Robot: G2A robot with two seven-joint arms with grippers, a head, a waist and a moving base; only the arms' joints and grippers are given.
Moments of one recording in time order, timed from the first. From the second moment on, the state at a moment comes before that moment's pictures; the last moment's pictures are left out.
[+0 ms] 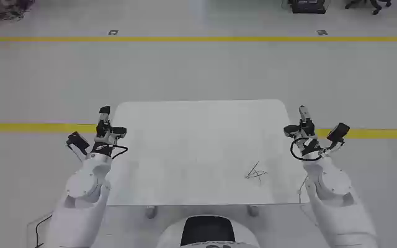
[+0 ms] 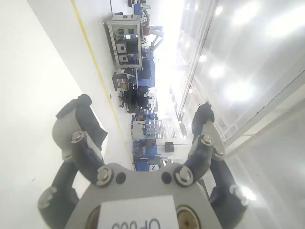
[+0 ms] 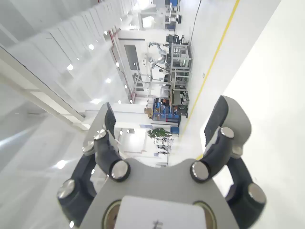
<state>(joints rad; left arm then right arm) 1.73 -1.15 -1.60 -1.80 -0.42 0.00 0.00 -1.72 -1.14 1.56 -1.80 0.27 0.05 0.08</state>
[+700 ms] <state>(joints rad) 1.73 -1.15 -1.60 -1.80 -0.42 0.00 0.00 -1.68 -1.12 1.48 -1.79 -0.08 0.20 0.33</state>
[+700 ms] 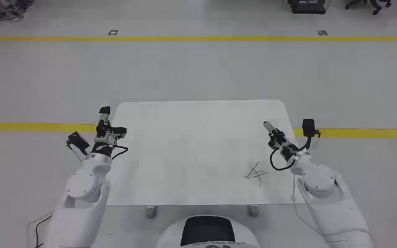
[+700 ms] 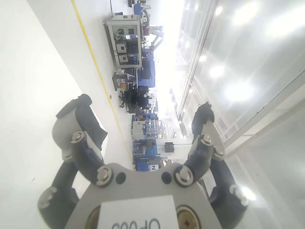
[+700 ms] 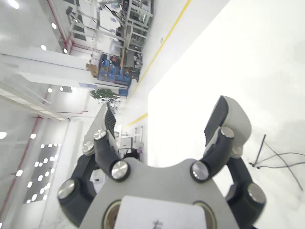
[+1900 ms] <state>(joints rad) 1.73 -1.15 -1.60 -1.80 -0.42 0.00 0.00 -1.60 -1.11 1.34 -1.74 -0.45 0.34 0.57</state>
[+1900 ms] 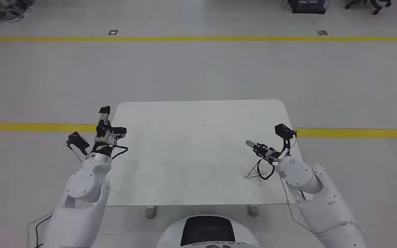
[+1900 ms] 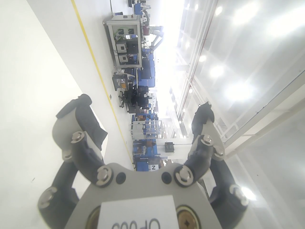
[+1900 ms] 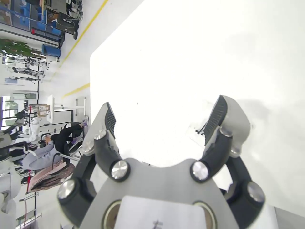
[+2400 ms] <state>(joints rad) 1.73 -1.15 -1.60 -1.80 -0.42 0.00 0.00 -1.59 -1.10 1.30 -1.74 -0.64 0.34 0.64</state>
